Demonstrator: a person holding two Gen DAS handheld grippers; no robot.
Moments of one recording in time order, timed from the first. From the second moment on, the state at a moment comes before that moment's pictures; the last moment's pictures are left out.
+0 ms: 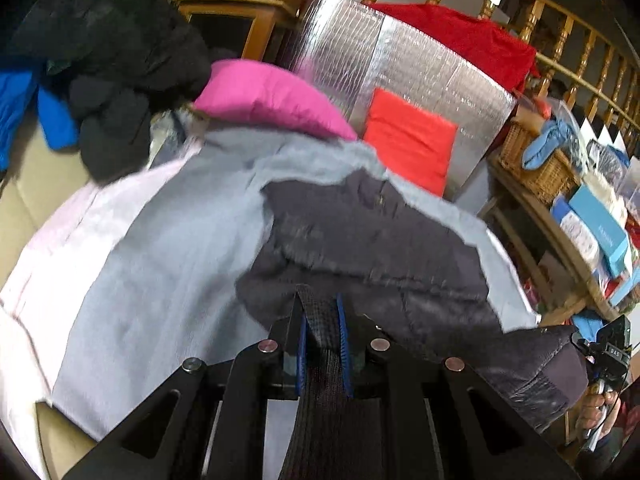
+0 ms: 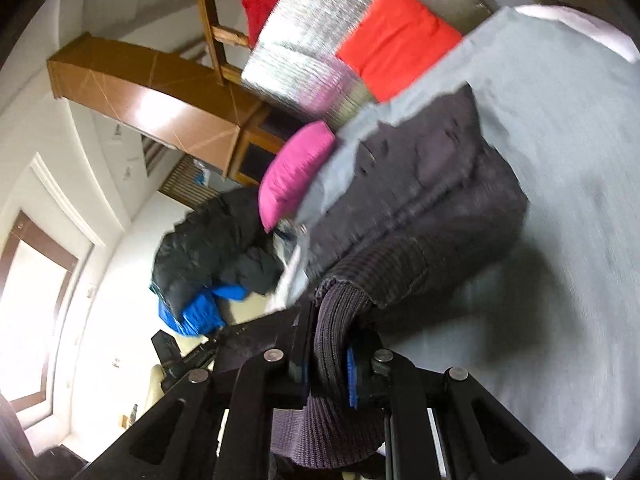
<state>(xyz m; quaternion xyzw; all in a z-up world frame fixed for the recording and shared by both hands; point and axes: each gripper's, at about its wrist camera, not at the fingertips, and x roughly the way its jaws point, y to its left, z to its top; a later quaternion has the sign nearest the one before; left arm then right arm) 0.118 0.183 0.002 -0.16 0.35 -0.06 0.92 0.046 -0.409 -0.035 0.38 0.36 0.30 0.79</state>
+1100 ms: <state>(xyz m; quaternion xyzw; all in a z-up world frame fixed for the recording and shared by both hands) 0.201 0.174 0.019 -0.15 0.33 0.01 0.93 0.160 -0.397 0.016 0.37 0.33 0.24 0.83</state>
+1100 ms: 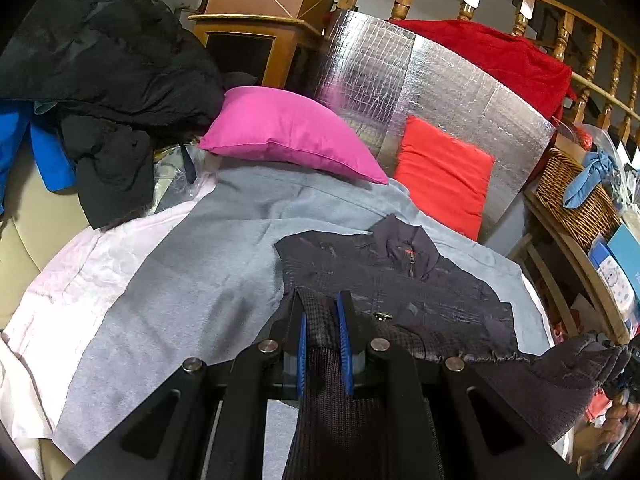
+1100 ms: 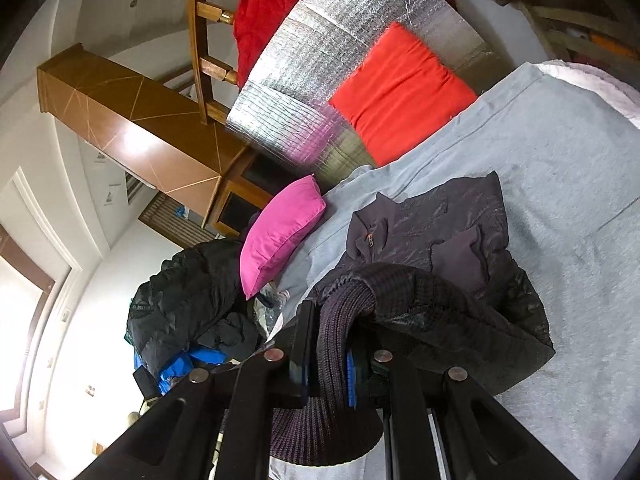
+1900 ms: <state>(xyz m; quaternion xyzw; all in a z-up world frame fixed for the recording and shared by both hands) 0.240 0.161 0.042 -0.12 0.31 0.00 0.94 0.197 -0.401 0.032 0.36 0.32 0.24 0.85</state>
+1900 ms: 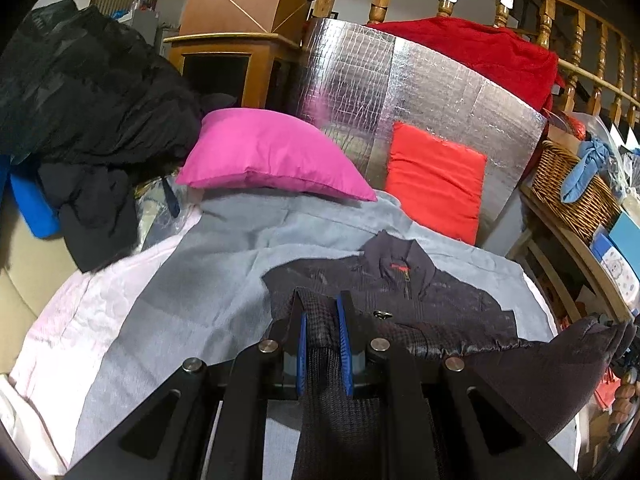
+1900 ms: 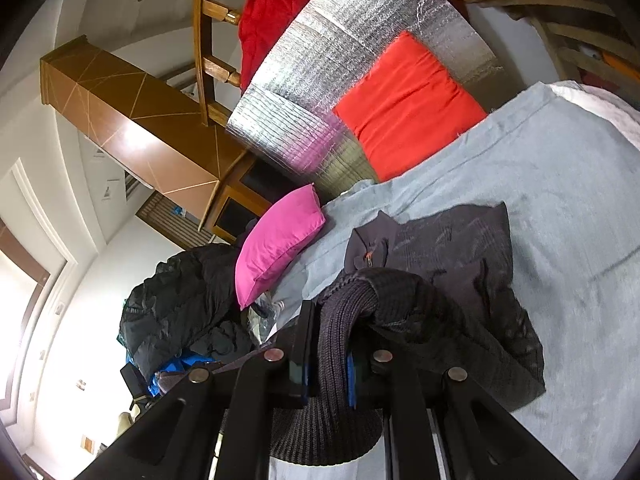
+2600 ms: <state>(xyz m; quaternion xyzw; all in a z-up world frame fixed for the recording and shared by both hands) 0.367 0.152 0.025 -0.09 0.33 0.02 0.94 0.323 -0.403 0.024 0.36 0.33 0.20 0.85</state>
